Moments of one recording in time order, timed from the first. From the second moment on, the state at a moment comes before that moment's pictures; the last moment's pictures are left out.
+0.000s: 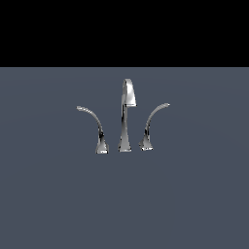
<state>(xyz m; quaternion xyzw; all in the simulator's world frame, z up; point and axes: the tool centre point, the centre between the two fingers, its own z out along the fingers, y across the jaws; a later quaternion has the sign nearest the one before) -0.255 0.024 0.474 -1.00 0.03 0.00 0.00</state>
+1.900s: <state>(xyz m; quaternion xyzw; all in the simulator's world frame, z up) -0.131 0.136 0.304 -0.92 0.40 0.00 0.01</state>
